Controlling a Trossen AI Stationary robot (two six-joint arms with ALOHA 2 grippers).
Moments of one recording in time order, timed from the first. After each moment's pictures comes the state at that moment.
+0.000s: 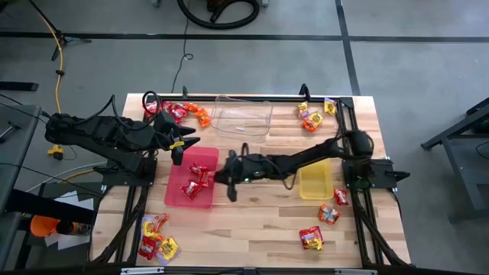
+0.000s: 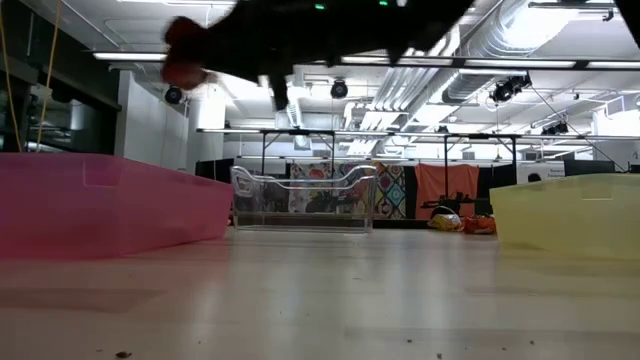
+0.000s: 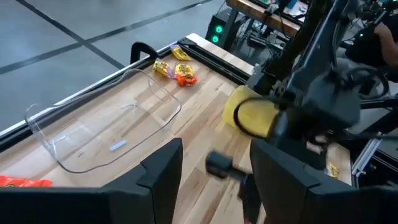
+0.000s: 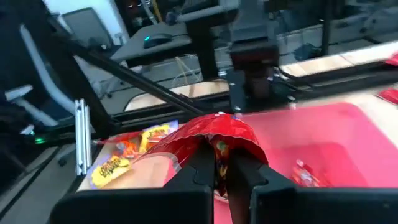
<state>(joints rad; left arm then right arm) -0.25 0.90 1.15 -0.73 -0.57 -0.60 0.14 2.03 1.33 0.52 0.02 0.24</state>
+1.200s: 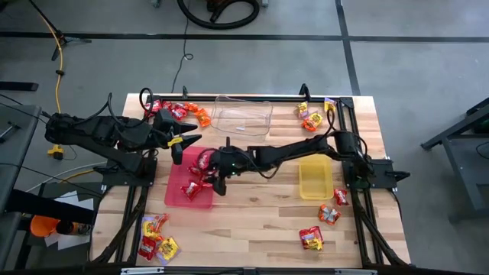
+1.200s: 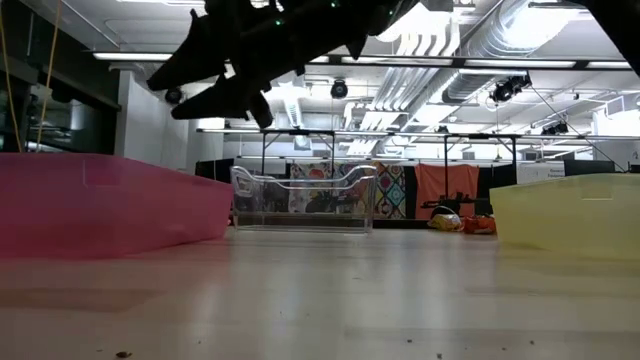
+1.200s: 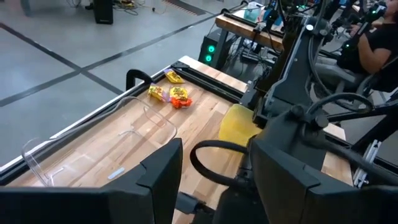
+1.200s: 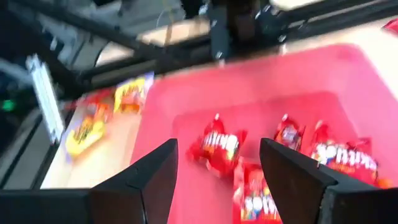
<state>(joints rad) -0.25 0.90 1.15 -0.63 -0.60 -0.48 0.07 2.14 1.65 0.01 -0.08 0.28</state>
